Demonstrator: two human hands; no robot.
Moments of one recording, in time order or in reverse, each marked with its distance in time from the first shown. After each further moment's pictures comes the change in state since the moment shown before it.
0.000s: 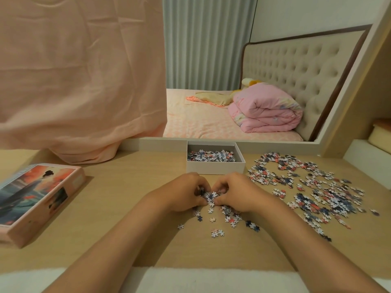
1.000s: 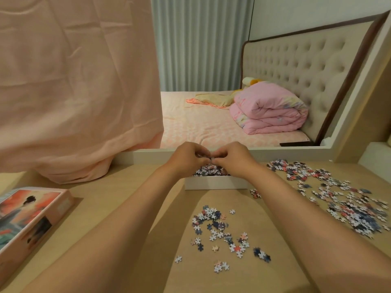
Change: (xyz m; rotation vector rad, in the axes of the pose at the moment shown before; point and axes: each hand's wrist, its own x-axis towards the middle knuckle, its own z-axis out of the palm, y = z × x) left_hand 0.101 -0.018 -0.050 -0.319 0.334 -0.078; right_hand 0.104 0.002 -0.049 0.272 0.272 -0.081
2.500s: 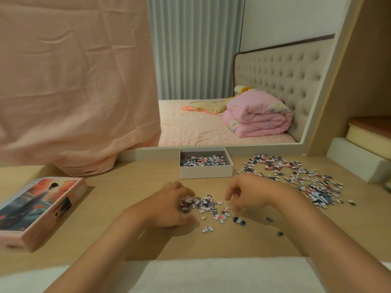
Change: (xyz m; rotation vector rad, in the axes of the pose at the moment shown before) left_hand -0.156 0.002 -0.004 0.353 -0.386 0.043; right_hand -0.148 -0.006 -0.047 -0.424 -0.467 0.070
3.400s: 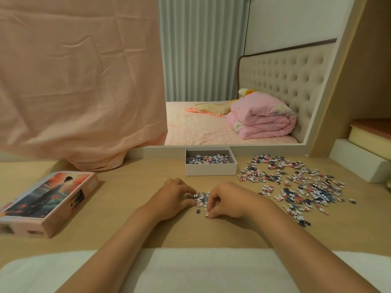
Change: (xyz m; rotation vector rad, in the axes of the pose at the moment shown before) left_hand 0.003 -0.015 0.020 0.035 0.261 -0.008; right_hand 0.009 -0.043 0.043 0.074 0.027 -0.124
